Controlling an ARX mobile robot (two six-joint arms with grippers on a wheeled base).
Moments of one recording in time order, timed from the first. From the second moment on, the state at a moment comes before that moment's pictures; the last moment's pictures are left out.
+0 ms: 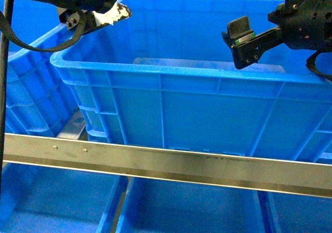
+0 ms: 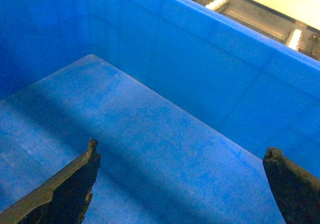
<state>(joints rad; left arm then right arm) -0.29 1.70 1.08 0.38 0.28 -0.37 0.23 1.84 1.05 0.61 -0.16 -0.29</state>
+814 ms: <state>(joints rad) -0.15 1.28 0.36 0.91 -0.15 -0.02 0.11 1.40 0.36 1.04 0.11 -0.01</state>
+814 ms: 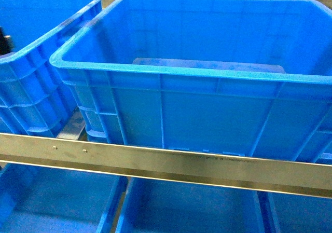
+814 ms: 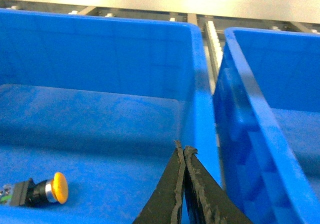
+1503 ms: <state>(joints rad) 0.00 0.83 0.04 0.79 0.00 -0.01 0.00 0.90 0.04 0.85 0.00 -0.01</state>
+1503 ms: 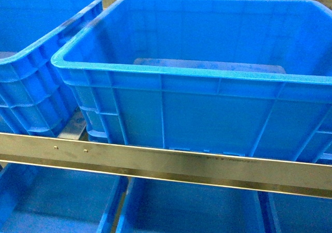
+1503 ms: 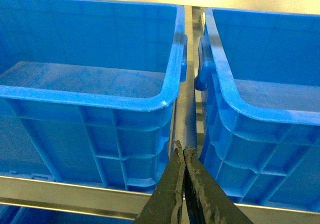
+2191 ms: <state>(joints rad) 0.00 0.35 0.01 0.35 0.00 -0.01 0.00 0.38 0.01 0.38 0.00 -0.01</state>
